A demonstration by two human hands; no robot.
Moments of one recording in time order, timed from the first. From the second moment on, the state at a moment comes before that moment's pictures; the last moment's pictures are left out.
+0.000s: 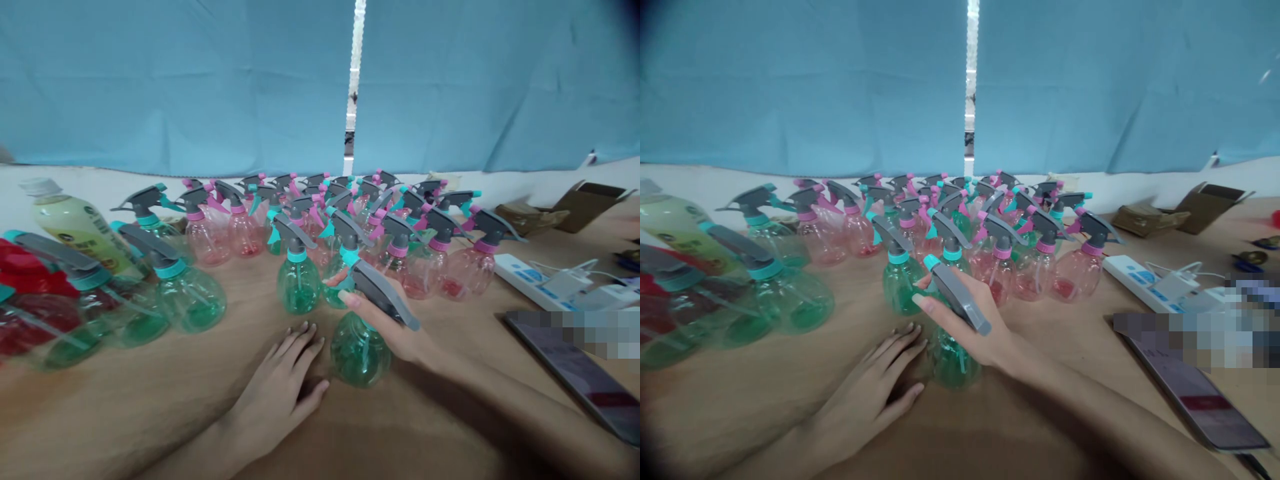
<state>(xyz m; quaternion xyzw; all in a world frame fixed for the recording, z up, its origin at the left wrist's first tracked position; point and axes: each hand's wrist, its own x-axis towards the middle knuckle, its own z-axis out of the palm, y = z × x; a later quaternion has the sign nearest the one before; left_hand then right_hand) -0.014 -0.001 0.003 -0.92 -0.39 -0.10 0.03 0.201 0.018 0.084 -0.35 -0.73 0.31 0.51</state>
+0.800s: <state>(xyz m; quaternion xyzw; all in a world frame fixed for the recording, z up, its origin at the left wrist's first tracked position) -0.015 -0.002 0.004 -0.92 -0.38 -0.13 0.05 0.202 0.024 0.077 -0.38 -0.73 0.26 0.51</state>
